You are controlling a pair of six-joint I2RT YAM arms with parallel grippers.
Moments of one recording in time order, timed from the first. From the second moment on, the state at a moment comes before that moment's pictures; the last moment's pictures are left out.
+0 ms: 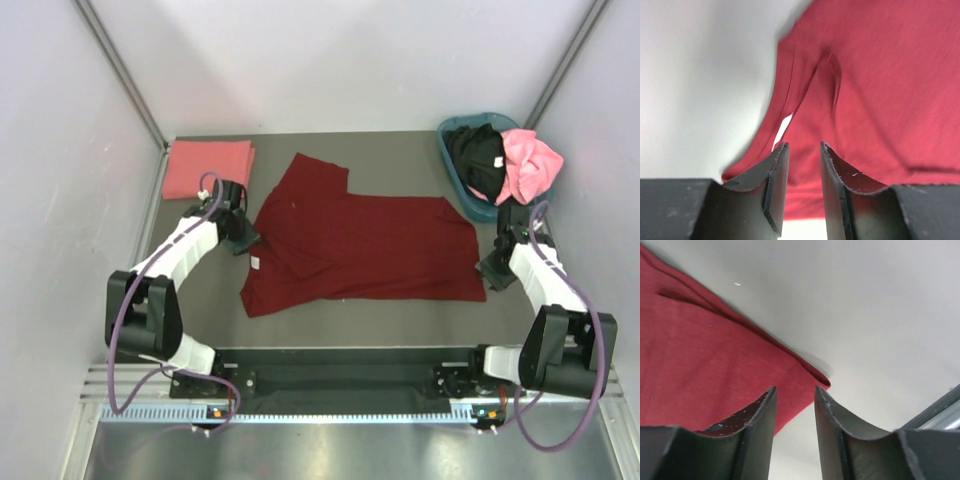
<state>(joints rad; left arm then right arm) -0.18 1.51 1.06 -0.62 -0.05 -0.71 -0.16 1.27 0.79 -0.78 0.24 0.77</state>
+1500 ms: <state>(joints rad) -0.18 1.60 0.95 -0.59 -0.08 -0.75 -0.16 1.24 0.65 -0.80 0.34 0.78</state>
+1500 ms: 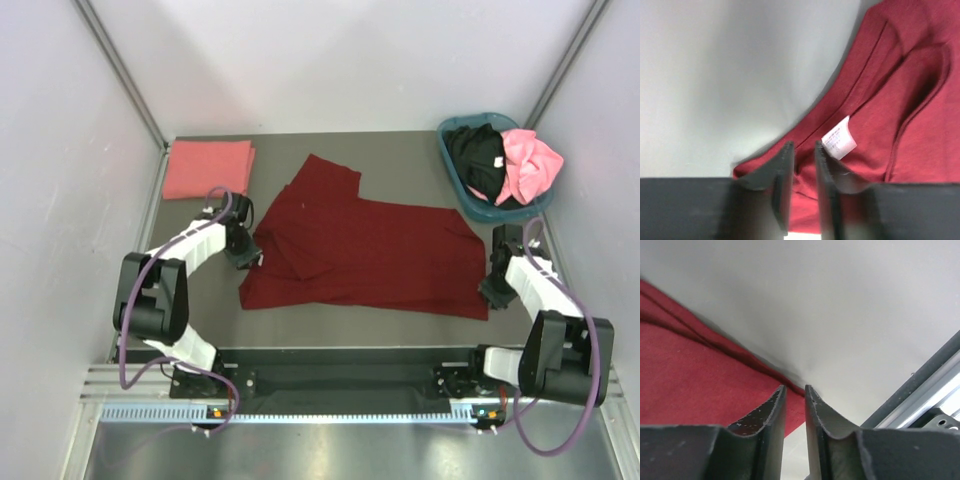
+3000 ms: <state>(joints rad) -0.20 1.79 1.13 -0.44 0.09 -0.79 0.83 1.43 1.04 -0.52 0.26 0.55</state>
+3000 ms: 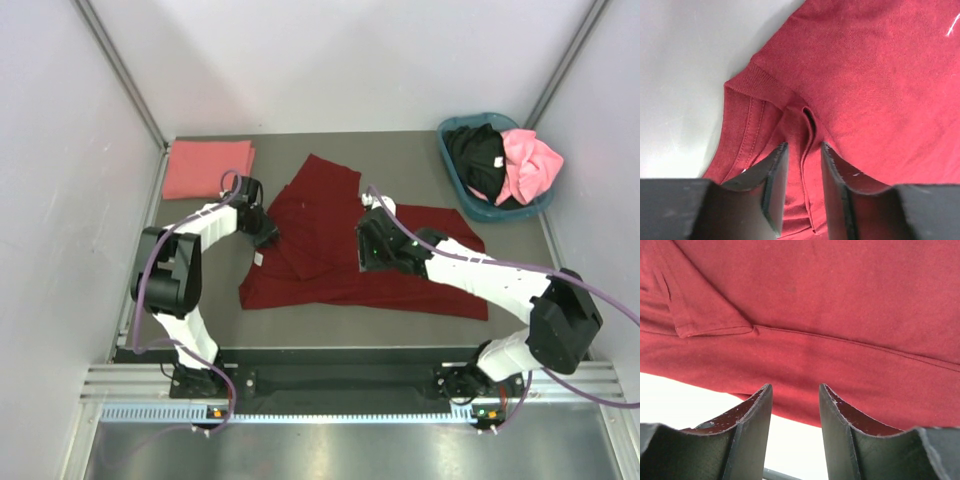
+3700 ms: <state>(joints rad) -0.20 1.84 1.18 -0.43 0.12 -0.82 1.11 1.81 1.23 -0.15 0.35 0.05</state>
